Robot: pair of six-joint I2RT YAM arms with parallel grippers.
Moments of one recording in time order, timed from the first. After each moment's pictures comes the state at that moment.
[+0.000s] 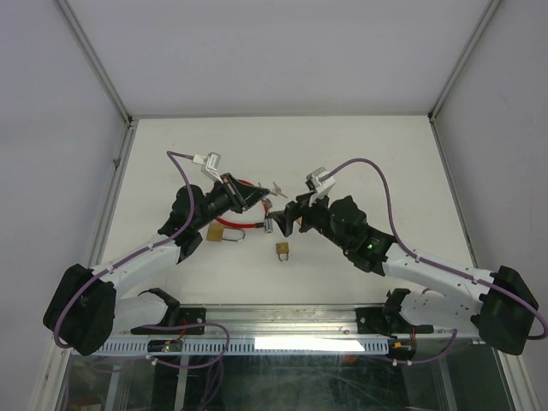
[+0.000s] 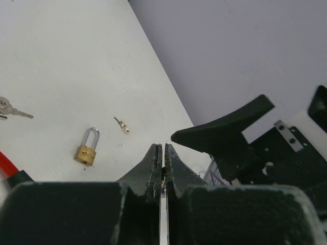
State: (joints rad) left arm -0.54 1.16 0.53 0.63 0.32 -0.89; right arm 0.97 1.04 0.64 0.25 0.19 0.17
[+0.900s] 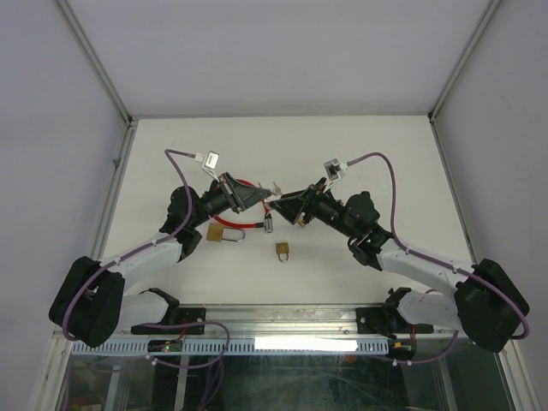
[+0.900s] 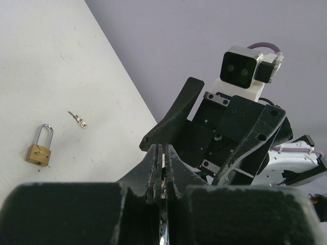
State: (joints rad) left arm -0.49 1.22 0.49 0.87 0.53 -1.07; right arm 0.76 1.15 0.53 0.69 -0.23 0.73
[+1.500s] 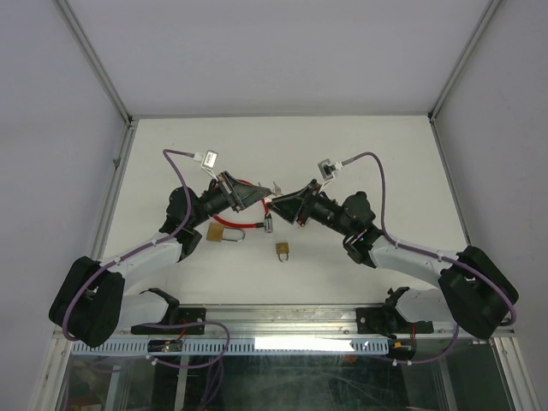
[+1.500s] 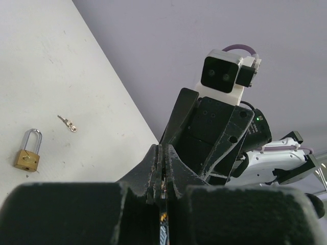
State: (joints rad) left arm -0.49 1.22 0.49 0.91 0.54 -1.12; right arm 0.76 1.25 0.52 0.87 -0.33 0.81
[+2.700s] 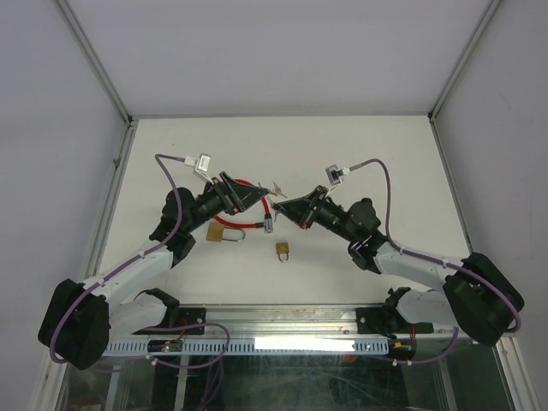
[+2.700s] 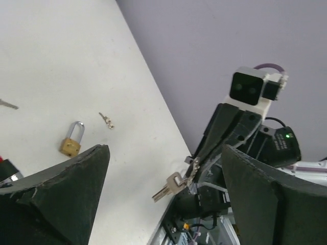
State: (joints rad) left arm -0.49 1.07 0.49 0.66 0.41 -1.00; right arm 0.75 1.23 0.45 0.93 -0.31 0.87
